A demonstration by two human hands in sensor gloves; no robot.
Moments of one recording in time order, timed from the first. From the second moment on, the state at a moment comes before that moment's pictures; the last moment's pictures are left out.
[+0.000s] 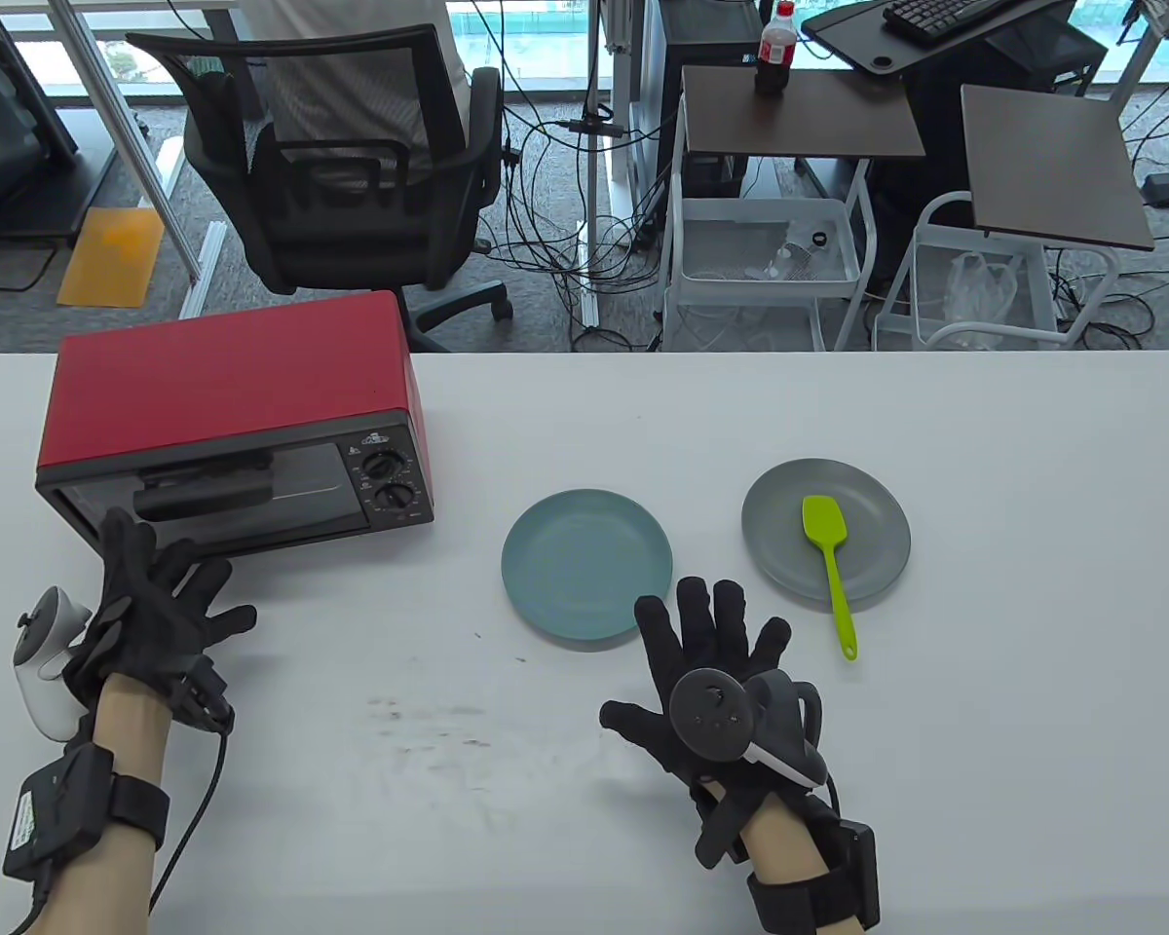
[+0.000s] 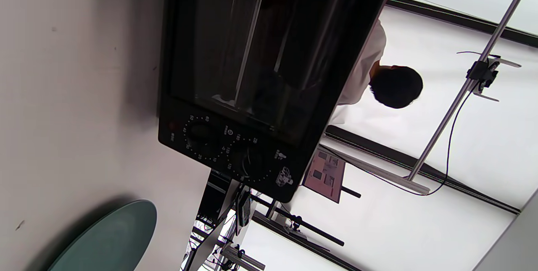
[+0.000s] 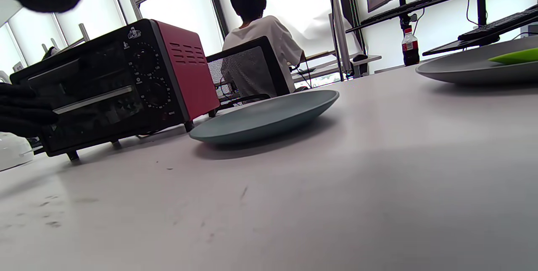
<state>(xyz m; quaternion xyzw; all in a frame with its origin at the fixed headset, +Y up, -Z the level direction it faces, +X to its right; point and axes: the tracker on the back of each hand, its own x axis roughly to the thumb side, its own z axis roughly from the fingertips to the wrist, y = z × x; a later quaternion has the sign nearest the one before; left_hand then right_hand) -0.419 -0.741 -0.332 -0.09 0.14 0.81 0.56 0.105 -0.717 -0.278 0.18 -0.01 0.97 0.15</state>
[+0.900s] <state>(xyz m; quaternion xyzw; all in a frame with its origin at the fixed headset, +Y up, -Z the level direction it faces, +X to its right) -0.426 -0.741 -0.364 -0.06 0.21 0.83 0.51 0.105 -0.719 -0.282 0.17 0.01 0.97 0.15</state>
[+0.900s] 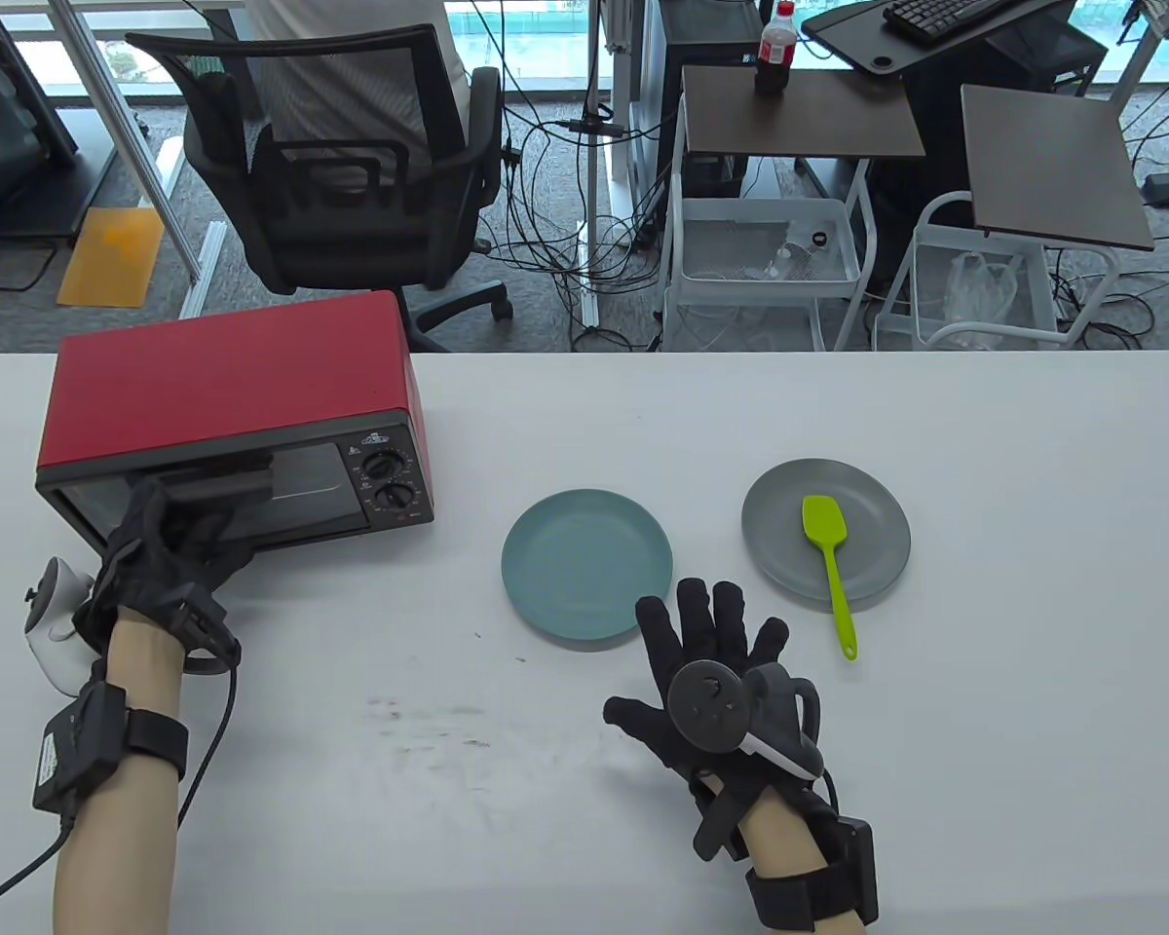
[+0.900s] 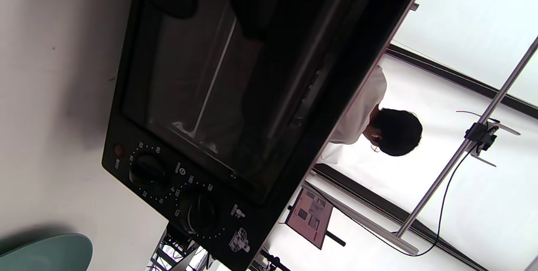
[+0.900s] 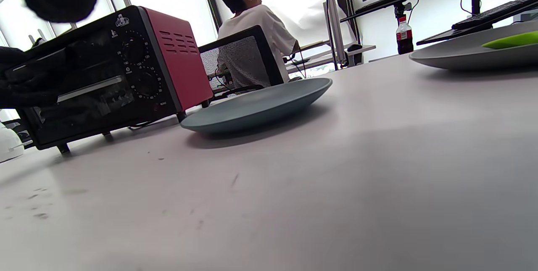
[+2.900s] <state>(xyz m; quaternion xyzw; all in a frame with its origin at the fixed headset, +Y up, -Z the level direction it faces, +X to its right) -0.406 -0.796 -0.262 -0.03 0.31 0.79 0.53 0.095 -0.723 -0.279 0.20 0.02 0.97 0.16</state>
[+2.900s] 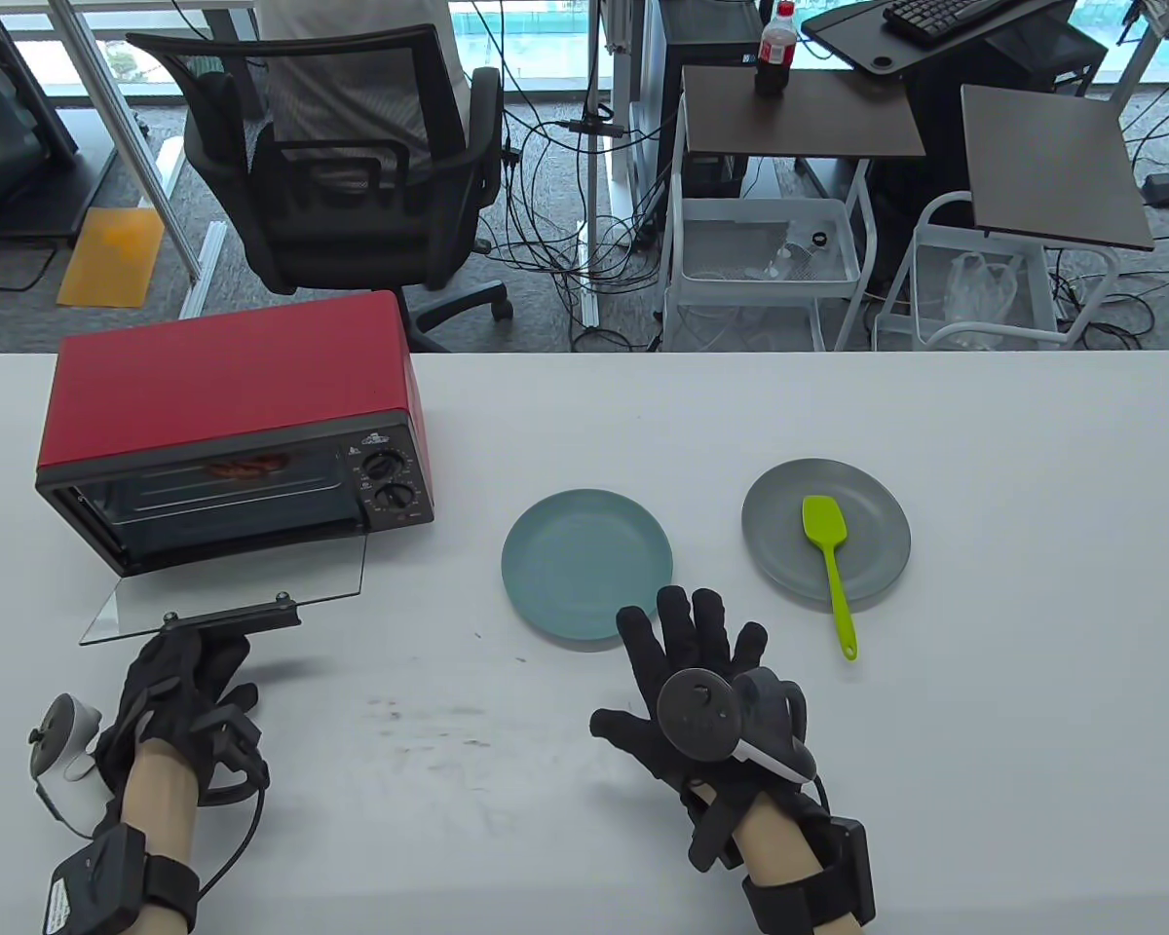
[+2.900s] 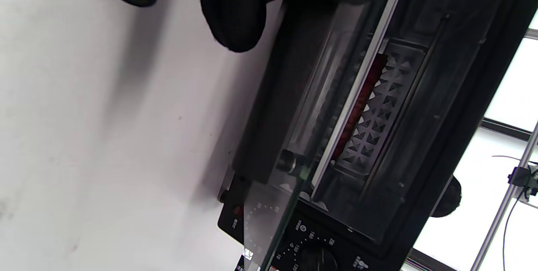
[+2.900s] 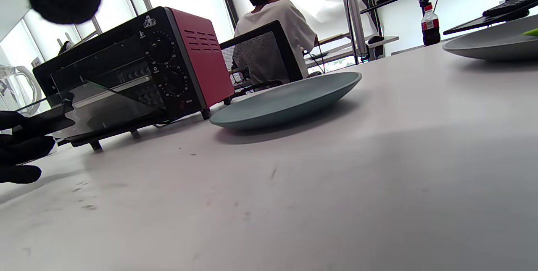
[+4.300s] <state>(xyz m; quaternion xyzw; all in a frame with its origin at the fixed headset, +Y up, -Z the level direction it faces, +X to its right) -0.404 -0.802 -0.236 -0.05 0.39 0.73 0.57 0.096 -0.723 -0.277 0.22 0.02 0.96 0.18</state>
